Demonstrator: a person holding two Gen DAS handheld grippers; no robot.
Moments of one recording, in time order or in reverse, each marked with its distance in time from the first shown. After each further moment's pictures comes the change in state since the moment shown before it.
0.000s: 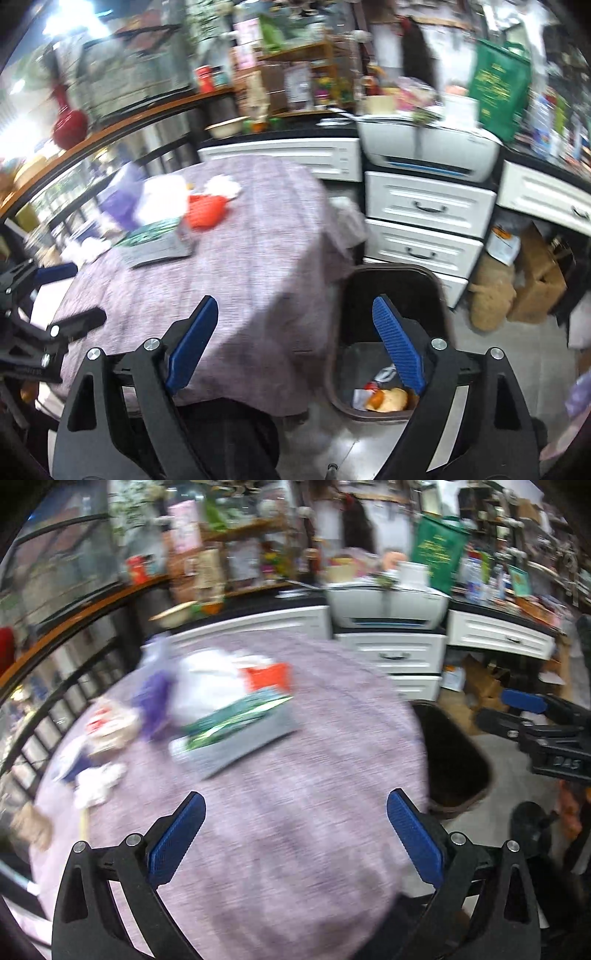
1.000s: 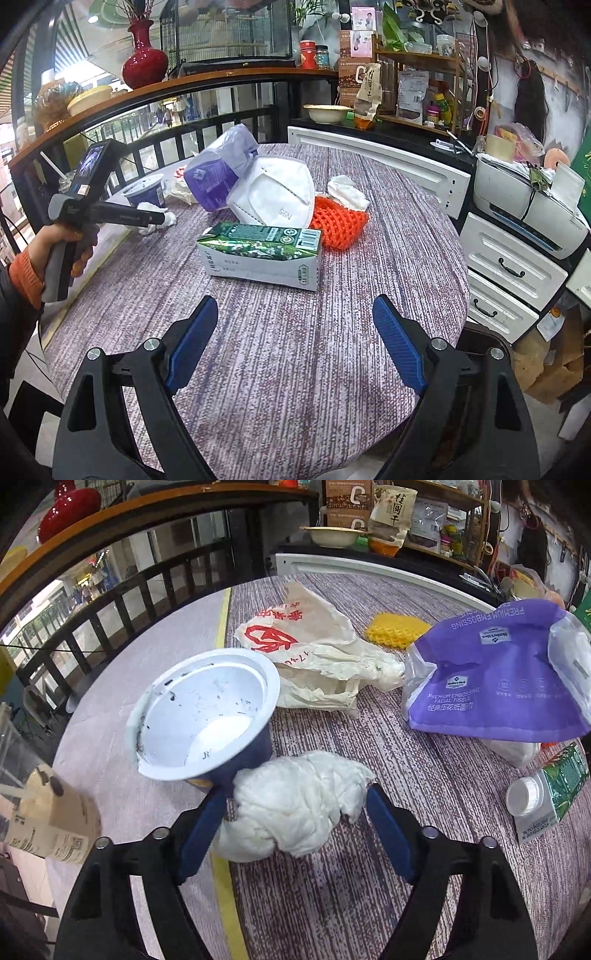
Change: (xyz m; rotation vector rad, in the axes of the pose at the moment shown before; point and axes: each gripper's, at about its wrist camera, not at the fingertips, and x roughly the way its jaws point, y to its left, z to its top) left arm 0.112 0.254 -0.009 -0.367 0.221 0.166; right arm 0.070 0.111 0.039 -0.250 0.050 0.137
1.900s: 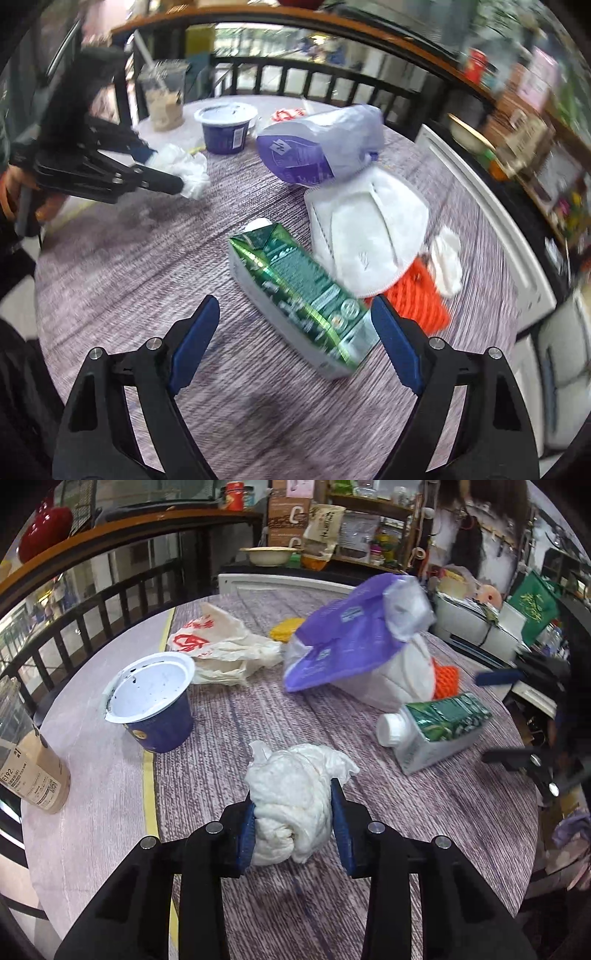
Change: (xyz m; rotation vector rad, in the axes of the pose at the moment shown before) left arm -0.068 -0.054 -0.053 0.086 -0.084 -0.181; right arm 0.090 0.038 0.077 -0.667 0.207 0.308
